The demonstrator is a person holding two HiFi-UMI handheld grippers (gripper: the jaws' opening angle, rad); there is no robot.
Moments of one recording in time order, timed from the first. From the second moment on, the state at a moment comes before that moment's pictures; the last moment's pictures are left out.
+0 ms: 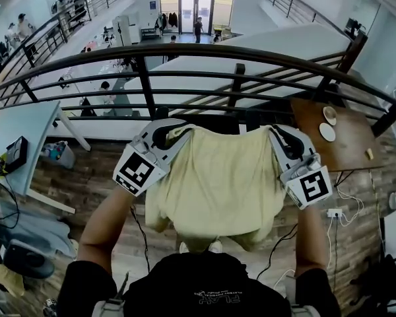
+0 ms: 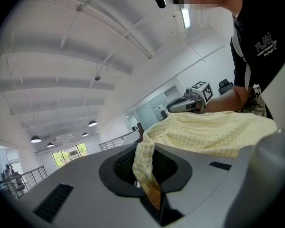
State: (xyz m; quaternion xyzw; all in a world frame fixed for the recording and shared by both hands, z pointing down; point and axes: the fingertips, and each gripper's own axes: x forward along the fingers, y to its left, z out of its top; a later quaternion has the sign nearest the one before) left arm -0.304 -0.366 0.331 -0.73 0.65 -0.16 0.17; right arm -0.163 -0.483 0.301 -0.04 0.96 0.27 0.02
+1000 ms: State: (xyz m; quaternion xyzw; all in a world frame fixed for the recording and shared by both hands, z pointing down) left arm -0.326 -0.374 0.406 -0.76 0.62 -0.19 0.04; right arm -0.186 -0.500 0.384 0.07 0.97 0.20 -0.10
